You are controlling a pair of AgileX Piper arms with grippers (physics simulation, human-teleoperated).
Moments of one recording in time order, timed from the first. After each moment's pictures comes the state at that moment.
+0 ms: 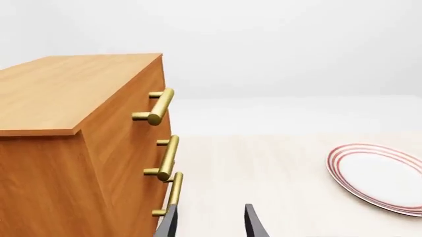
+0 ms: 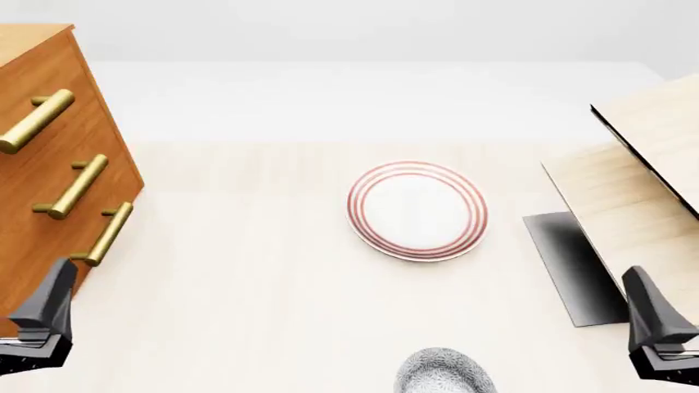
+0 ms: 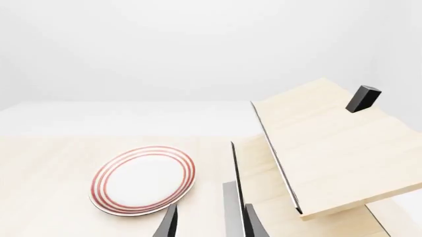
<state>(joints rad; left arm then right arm) 0.02 0.11 -0.01 -0.08 0.03 0.00 0.02 -0.01 -0.01 0.00</state>
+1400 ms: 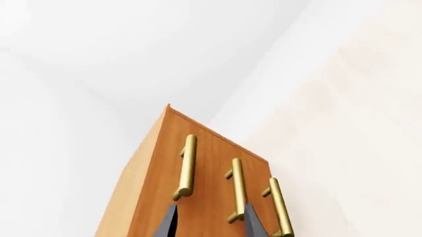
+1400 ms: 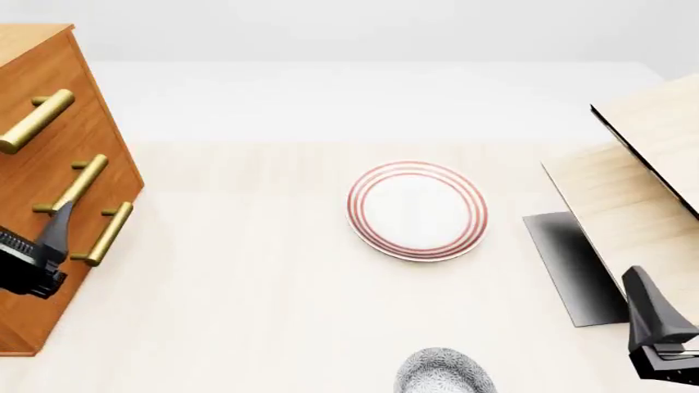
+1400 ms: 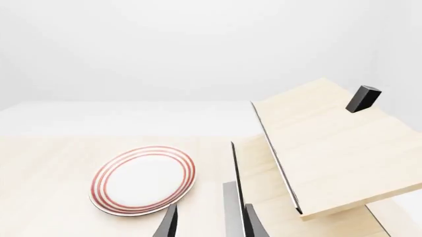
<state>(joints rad) 0.06 0.59 -0.30 -0.17 0.97 0.00 0.02 -0.01 -0.01 0.00</state>
